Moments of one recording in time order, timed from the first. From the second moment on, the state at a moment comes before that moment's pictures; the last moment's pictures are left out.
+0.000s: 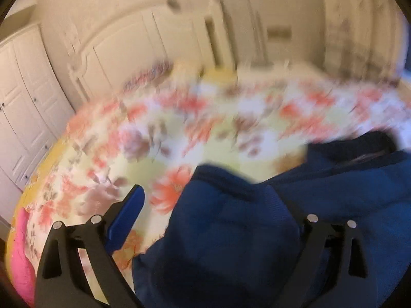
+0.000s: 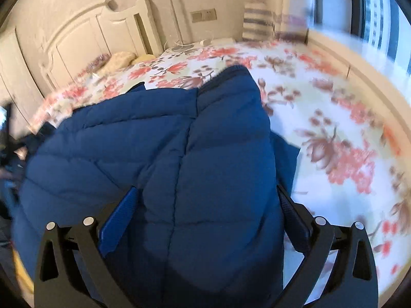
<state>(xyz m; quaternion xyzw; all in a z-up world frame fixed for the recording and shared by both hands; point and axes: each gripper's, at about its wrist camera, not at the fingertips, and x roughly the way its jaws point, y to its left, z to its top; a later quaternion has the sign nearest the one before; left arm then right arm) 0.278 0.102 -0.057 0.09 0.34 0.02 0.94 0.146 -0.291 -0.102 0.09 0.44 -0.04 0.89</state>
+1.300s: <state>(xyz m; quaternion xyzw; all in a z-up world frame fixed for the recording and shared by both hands) 0.079 0.062 -0.077 0.10 0.29 -0.13 0.94 0.059 -0.152 -0.067 -0.06 0.36 0.05 0.93</state>
